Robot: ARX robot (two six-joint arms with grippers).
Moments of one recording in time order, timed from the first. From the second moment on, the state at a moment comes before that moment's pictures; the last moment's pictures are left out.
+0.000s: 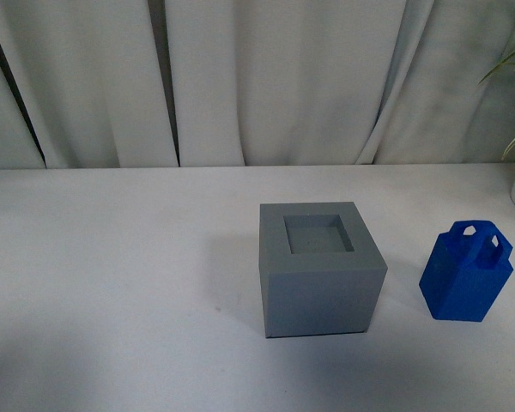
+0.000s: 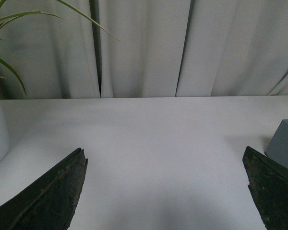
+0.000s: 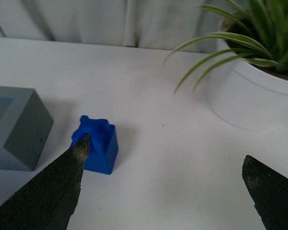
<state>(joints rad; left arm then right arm) 0.00 0.00 0.02 0.00 0.00 0.00 -0.13 0.88 0.48 0.00 -0.26 -0.18</state>
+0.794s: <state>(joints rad) 0.00 0.00 0.02 0.00 0.00 0.00 0.02 1.62 1.29 -0.90 -0.29 -1.11</state>
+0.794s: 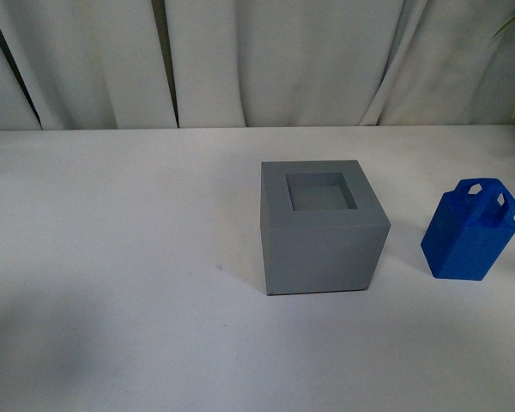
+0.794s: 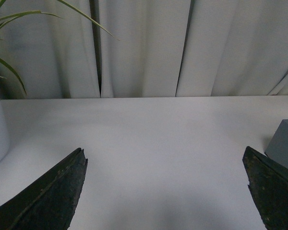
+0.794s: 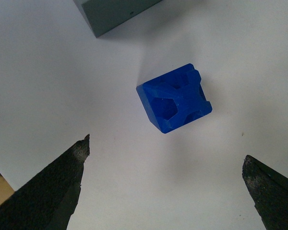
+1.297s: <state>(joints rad) 0.00 0.00 0.02 0.00 0.00 0.00 0.11 1.94 1.60 -1.04 -0.19 -1.20</state>
